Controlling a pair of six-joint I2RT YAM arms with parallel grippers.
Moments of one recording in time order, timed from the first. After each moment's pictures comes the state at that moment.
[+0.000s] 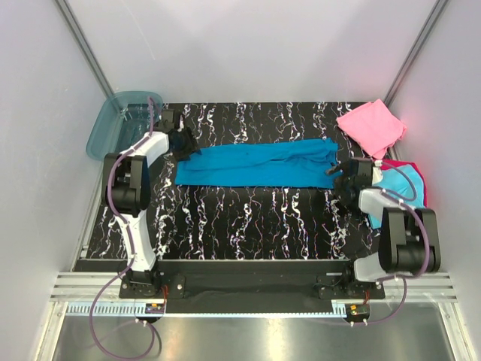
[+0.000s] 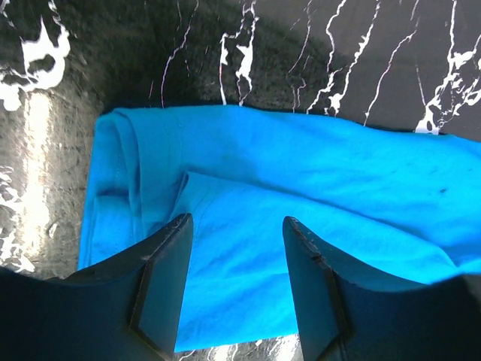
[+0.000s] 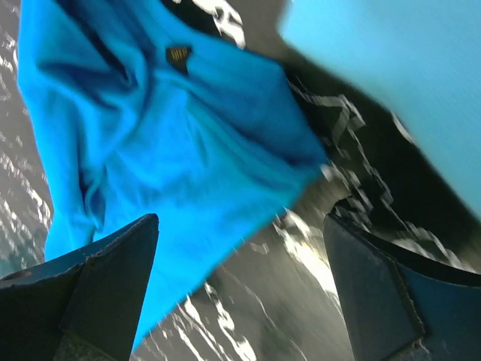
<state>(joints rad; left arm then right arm) -0.11 2.03 1.49 -0.44 0.15 -0.53 -0.05 1.42 0.60 0.03 0.04 1.04</state>
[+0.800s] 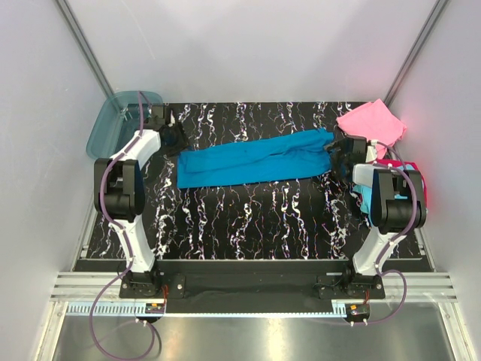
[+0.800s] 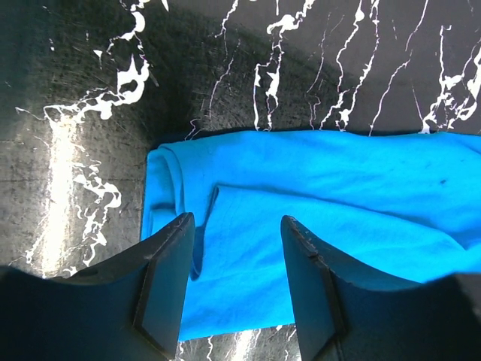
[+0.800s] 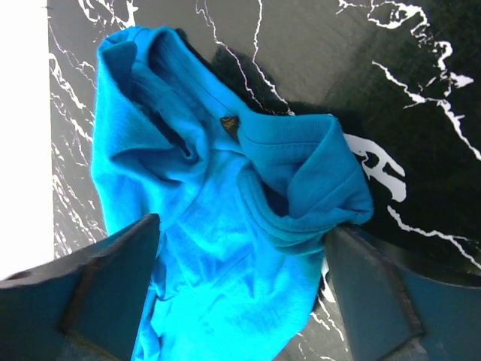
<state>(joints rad) -0.07 1.95 1.50 -0.49 0.11 -0.47 -0.05 1.81 0.93 0.19 0.04 1.11</state>
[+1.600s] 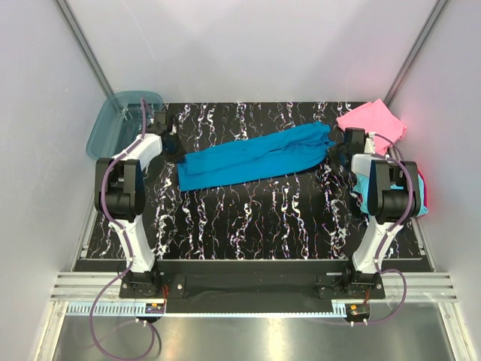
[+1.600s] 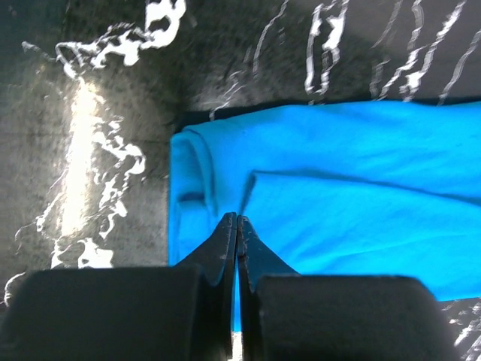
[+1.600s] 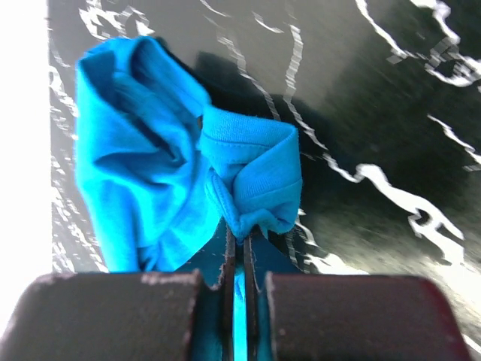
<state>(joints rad) -0.07 1.95 1.43 -0.52 0.07 -0.47 -0.05 1.92 1.09 0.12 0.03 1.09</state>
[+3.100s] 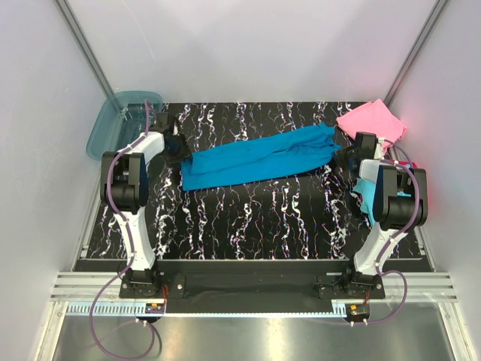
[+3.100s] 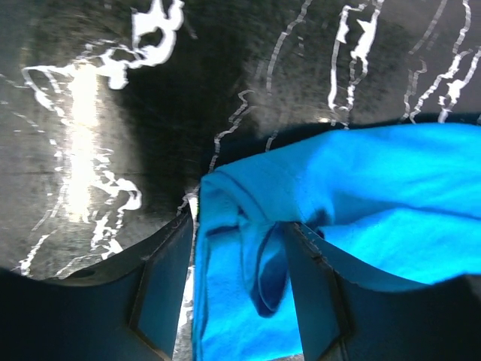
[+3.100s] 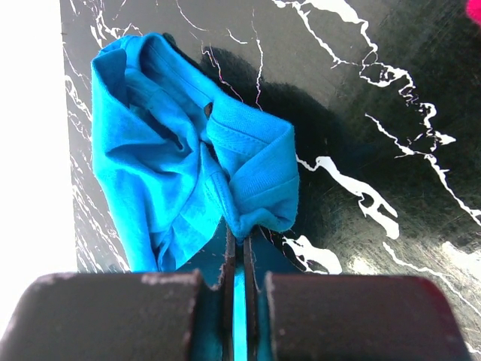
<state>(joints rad) -0.06 2.07 1.50 -0.55 0.10 -0.43 -0.12 1.84 1.00 0.15 -0.05 1.11</state>
